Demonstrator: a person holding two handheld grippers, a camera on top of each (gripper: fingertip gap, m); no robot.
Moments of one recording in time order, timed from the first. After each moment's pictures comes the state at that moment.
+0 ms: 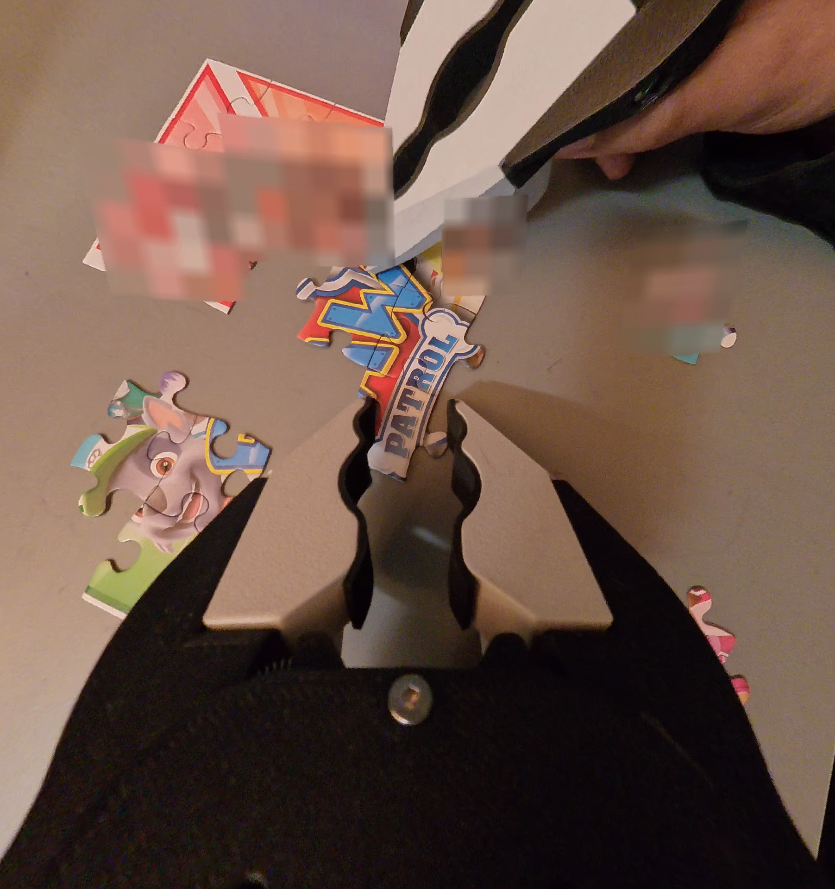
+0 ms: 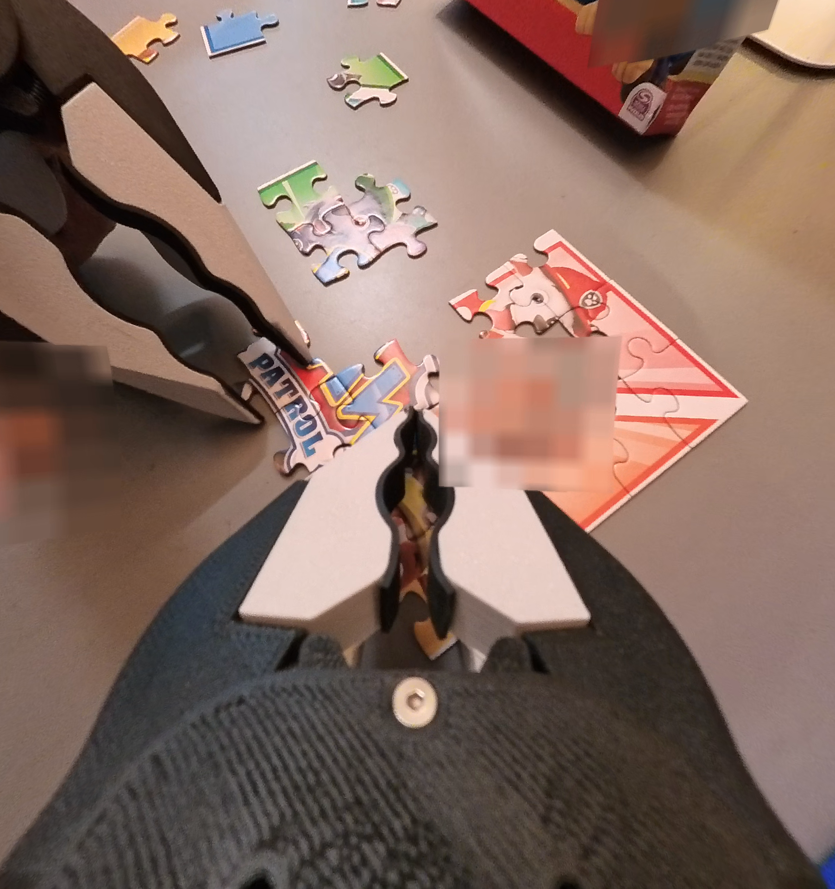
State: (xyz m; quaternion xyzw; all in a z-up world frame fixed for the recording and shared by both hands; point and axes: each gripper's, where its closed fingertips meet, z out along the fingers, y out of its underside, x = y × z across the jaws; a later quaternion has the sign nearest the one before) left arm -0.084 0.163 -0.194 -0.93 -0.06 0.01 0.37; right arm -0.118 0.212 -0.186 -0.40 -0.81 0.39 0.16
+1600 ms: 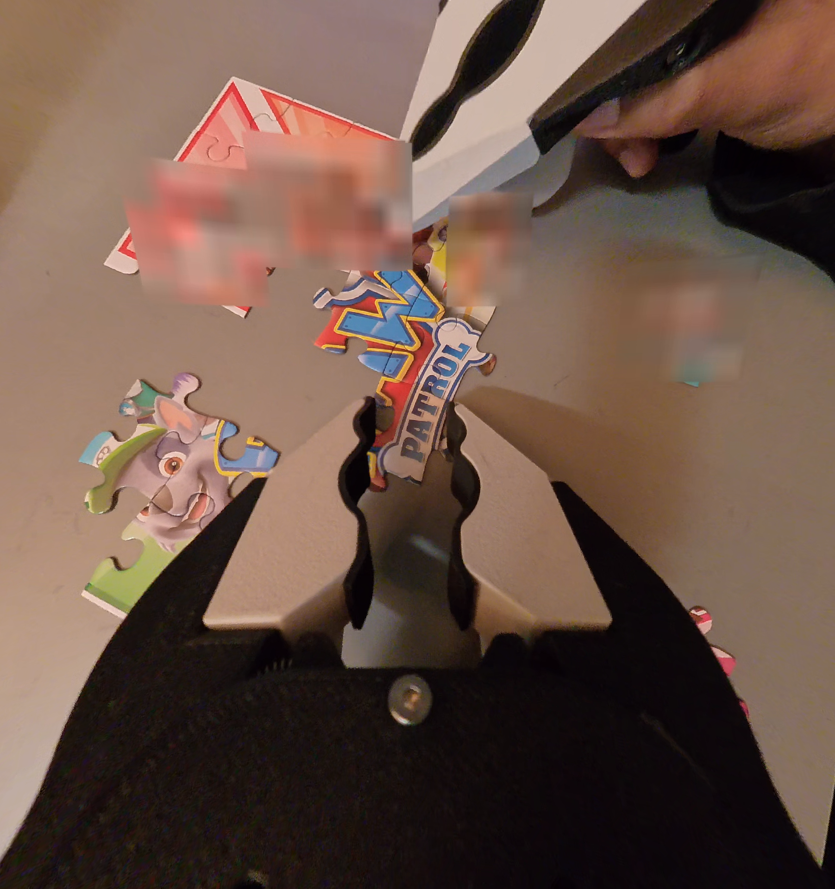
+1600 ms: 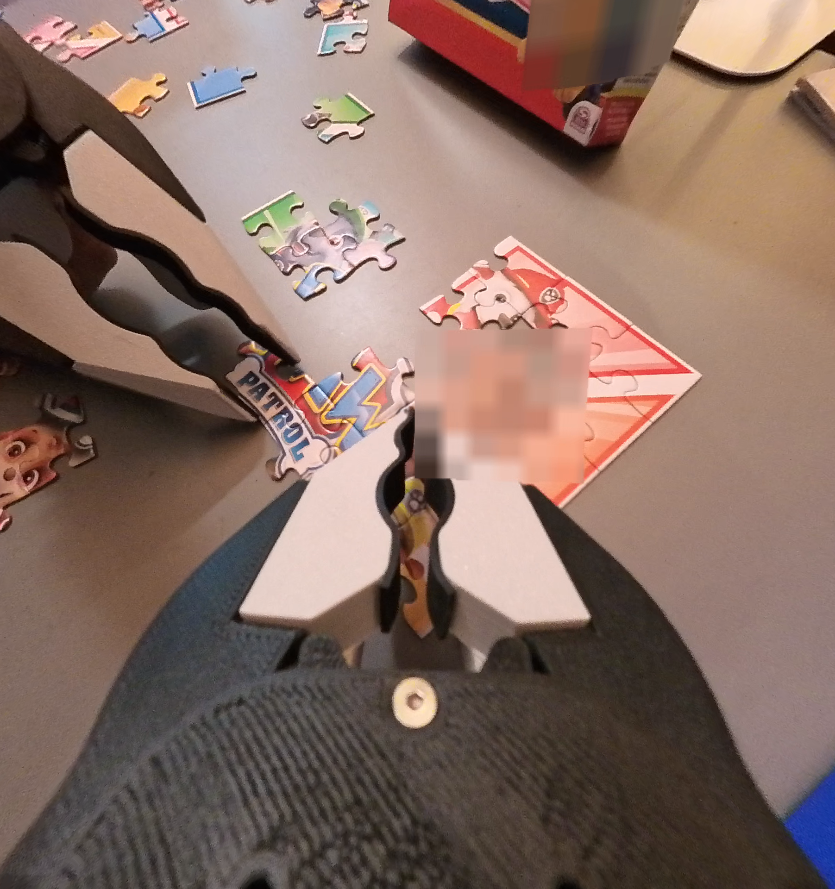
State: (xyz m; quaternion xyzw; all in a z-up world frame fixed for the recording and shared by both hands) left arm -0.088 0.166 -0.191 -0.92 -0.08 0.01 0.39; right arm -0.119 0.226 -0.177 -0.42 -0.79 0.41 0.16
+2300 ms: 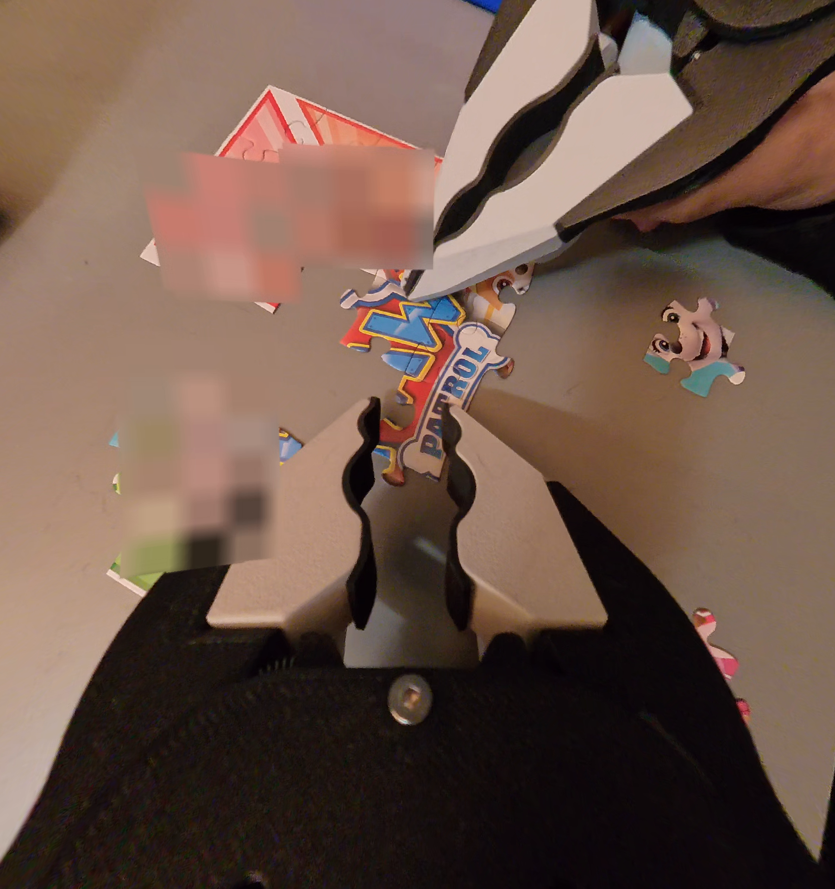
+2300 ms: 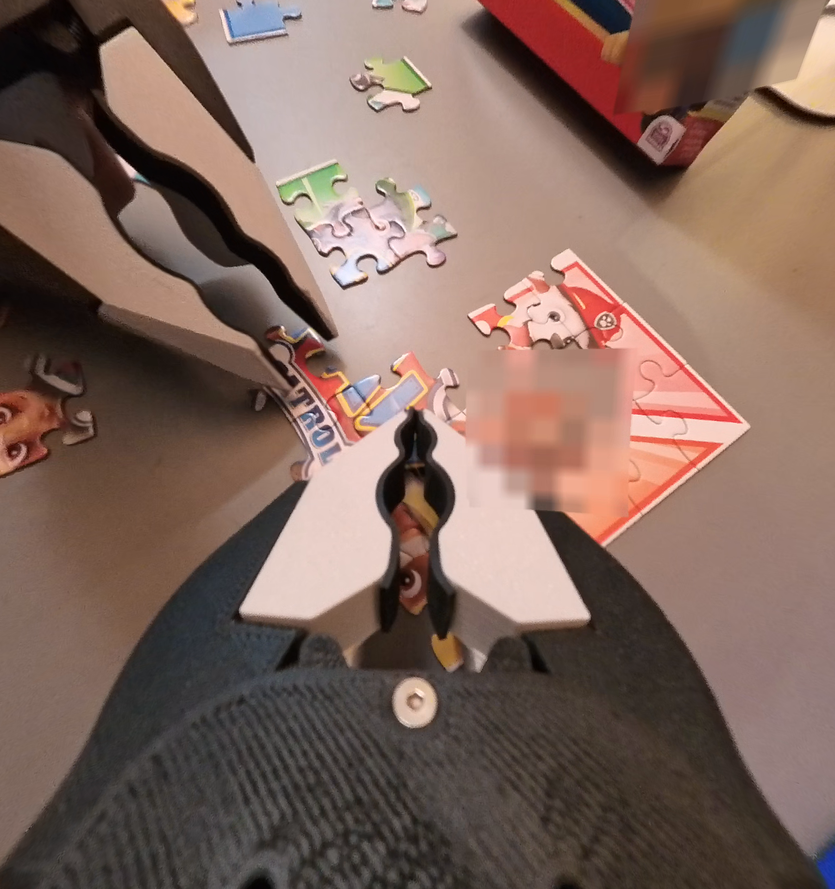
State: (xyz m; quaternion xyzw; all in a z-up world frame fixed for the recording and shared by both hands) left arm -0.096 0.162 -0.186 -0.91 -0.10 0.01 0.40; right arm -0.115 0.203 -0.182 -0.37 -0.83 0.39 0.18
